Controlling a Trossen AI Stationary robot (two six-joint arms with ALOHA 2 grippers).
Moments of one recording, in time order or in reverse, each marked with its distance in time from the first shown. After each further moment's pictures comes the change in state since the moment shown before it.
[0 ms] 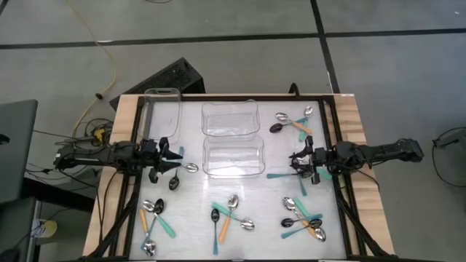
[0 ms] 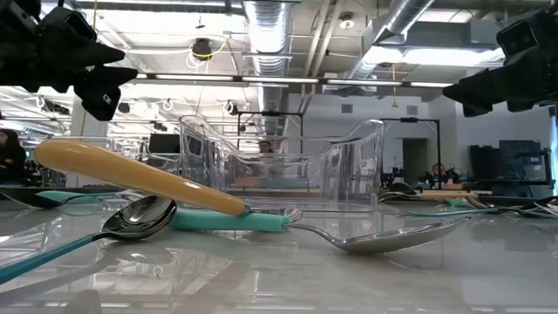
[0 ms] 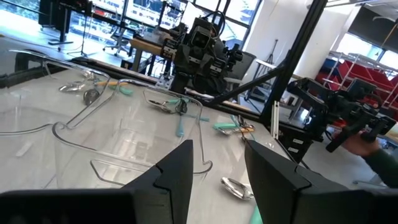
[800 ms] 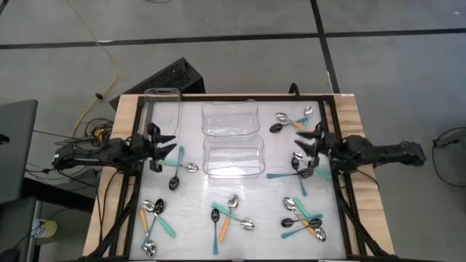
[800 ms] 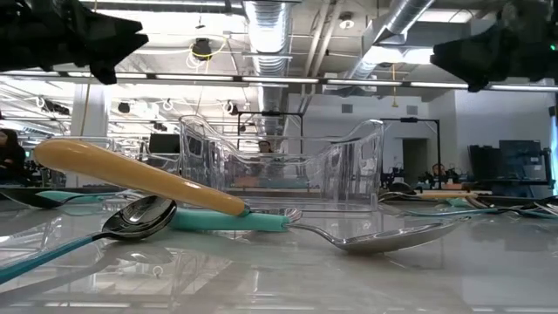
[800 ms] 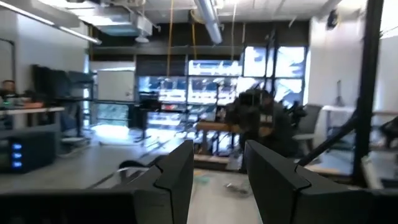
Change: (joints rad) left arm 0.032 0.042 0.002 0.321 -0.253 0.375; right arm -0.095 0.030 0.088 0.205 0.295 -0.025
